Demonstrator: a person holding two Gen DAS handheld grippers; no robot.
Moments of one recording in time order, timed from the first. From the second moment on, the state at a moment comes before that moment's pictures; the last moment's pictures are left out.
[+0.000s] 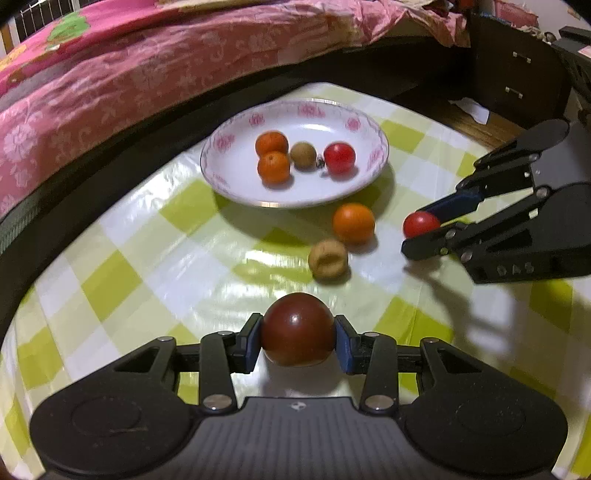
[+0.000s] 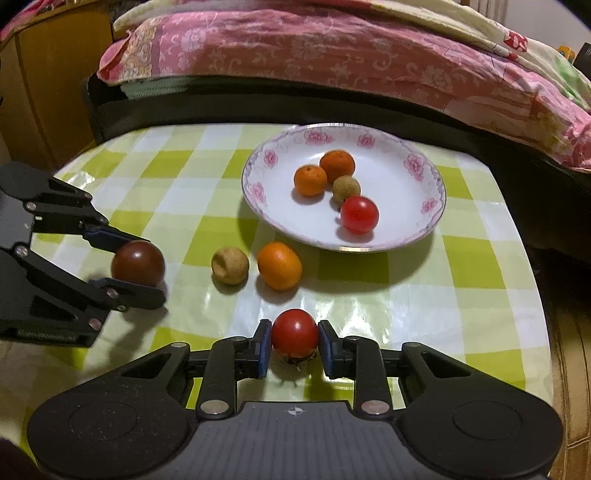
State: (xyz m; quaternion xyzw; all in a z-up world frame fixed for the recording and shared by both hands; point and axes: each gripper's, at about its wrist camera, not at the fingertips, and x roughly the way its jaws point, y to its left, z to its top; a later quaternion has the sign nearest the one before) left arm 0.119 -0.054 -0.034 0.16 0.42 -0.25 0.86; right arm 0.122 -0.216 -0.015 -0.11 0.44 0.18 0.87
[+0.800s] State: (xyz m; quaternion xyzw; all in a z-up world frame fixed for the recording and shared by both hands) left arm 0.185 -0.099 -0.014 0.14 0.38 -0.22 0.88; right arm 0.172 -0.228 0.003 -0.08 0.40 0.14 0.90
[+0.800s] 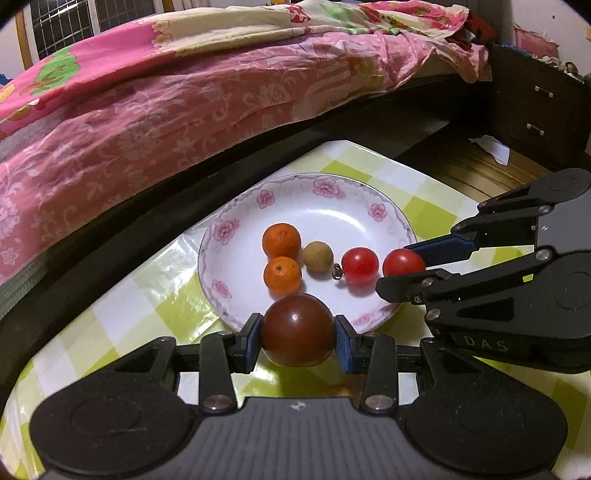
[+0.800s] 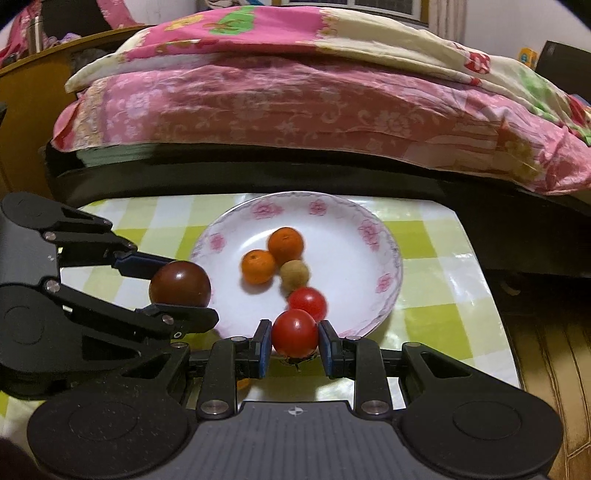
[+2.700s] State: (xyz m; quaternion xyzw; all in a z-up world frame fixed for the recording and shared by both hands) left arm 0.215 -0.100 -0.017 0.10 0.38 -0.22 0.89; right arm 0.205 -0.244 0.002 -0.04 0.37 0.11 0.92
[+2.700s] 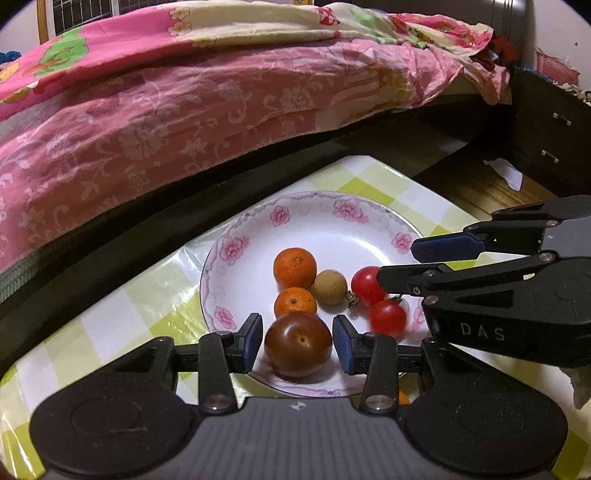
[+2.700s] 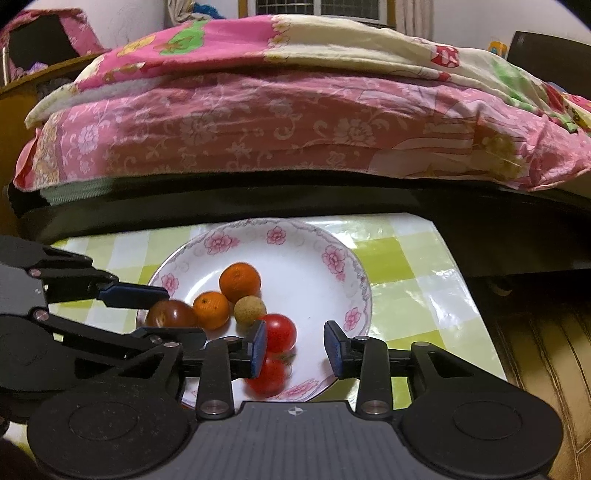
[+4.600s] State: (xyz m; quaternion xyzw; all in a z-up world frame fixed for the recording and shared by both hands) left arm 0.148 -0.068 -0.030 0.13 0.42 -0.29 0.85; right arm 0.153 -0.213 -0.025 -0.09 0.45 0.20 0.87
